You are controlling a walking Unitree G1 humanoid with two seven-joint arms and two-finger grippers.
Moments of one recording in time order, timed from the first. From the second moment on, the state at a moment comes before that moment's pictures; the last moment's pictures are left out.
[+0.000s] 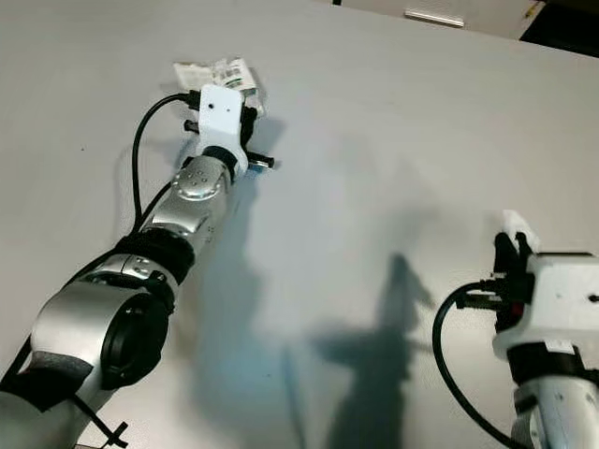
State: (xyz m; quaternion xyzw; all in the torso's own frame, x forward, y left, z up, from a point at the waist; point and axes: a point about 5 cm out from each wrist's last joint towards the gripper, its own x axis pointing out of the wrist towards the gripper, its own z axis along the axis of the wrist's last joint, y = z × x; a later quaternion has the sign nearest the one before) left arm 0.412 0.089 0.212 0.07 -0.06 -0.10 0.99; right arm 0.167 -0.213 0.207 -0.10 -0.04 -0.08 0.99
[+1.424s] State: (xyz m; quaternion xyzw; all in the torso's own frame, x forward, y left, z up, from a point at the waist) left arm 0.412 0.128 0.224 0.03 -0.12 -0.08 0.99; right arm 0.241 -0.204 0.206 -0.08 -0.12 -0.02 0.99
